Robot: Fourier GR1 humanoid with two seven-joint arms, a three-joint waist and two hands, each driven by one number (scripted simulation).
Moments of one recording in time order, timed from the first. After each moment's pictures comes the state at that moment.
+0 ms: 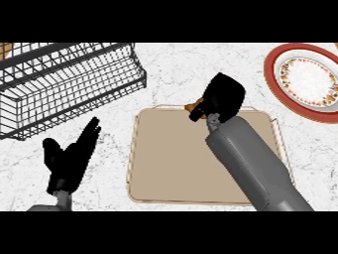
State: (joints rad) left arm 0.00 0.13 -0.10 -1.48 0.12 0.05 0.21; right arm -0.75 -0.05 0.37 -1.06 1.03 -0.13 1.13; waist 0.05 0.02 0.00
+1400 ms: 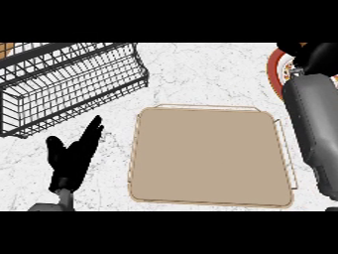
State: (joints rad) left arm -0.01 0.12 -0.11 -1.49 0.11 0.05 0.23; right arm -0.91 -0.24 -0.23 -0.80 1.69 -0.74 1.12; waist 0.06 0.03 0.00
